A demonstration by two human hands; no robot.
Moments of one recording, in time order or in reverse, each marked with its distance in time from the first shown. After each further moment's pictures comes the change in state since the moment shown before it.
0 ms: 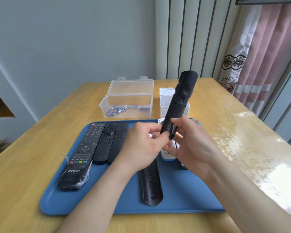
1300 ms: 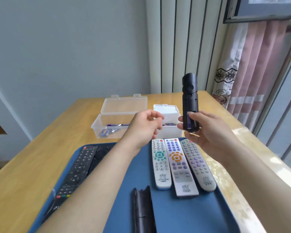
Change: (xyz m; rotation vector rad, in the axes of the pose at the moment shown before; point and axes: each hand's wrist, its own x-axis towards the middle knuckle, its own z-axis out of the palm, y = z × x) left_hand 0.097 0.017 0.000 -0.151 0.005 -0.139; right_hand 0.049 -0.065 -0.039 -0.096 0.161 -0.109
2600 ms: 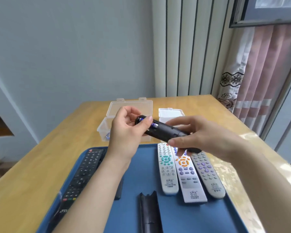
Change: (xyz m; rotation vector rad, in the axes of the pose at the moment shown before) left_hand -0.029 0.003 -0.030 -0.259 0.257 0.260; right_hand -0.006 -0.019 0.015 -0.674 -0.541 -0.082
